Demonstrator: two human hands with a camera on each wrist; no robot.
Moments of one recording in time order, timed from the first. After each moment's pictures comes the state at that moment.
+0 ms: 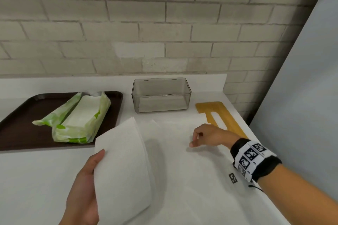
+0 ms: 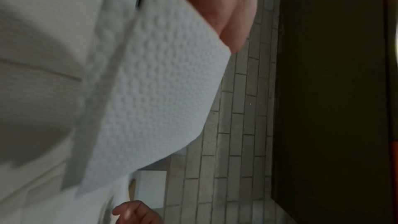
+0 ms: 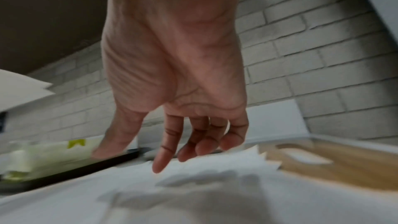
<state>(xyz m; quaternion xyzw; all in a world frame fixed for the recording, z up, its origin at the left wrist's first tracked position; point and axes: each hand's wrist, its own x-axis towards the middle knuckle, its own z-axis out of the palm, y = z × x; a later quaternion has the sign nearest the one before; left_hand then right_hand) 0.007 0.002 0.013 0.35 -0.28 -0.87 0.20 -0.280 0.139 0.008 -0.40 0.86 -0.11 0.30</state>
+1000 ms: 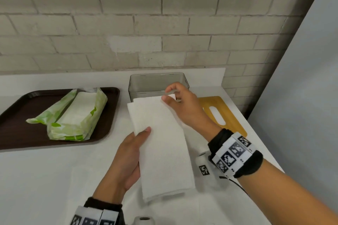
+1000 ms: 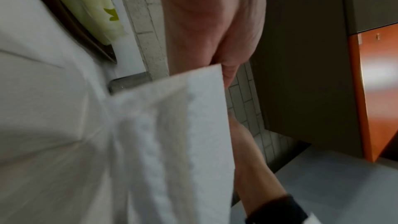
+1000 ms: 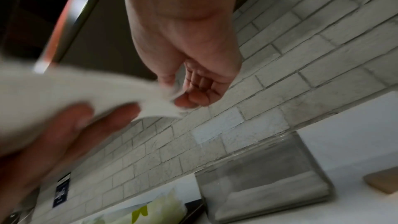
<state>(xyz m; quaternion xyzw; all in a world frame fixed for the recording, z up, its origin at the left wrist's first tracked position) -0.062 0.027 0.032 0.27 -0.46 -0.83 0.17 -0.233 0.085 0.056 -0.43 0.75 -0.50 0.06</state>
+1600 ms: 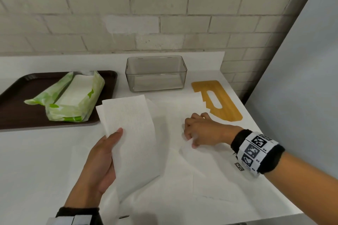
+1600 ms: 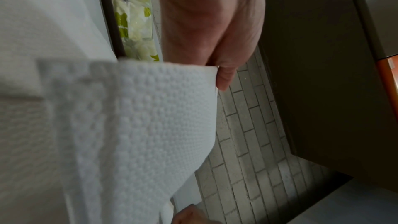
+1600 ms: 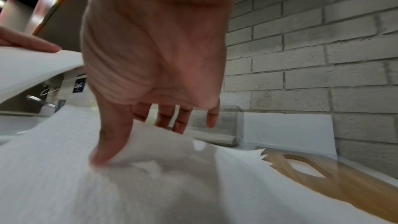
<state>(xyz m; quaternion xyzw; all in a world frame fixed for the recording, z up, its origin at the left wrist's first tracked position) -0.012 0.022 0.004 0.33 -0.44 -0.80 0.23 -0.251 0.166 -0.013 -0.61 0.77 0.03 0.18</state>
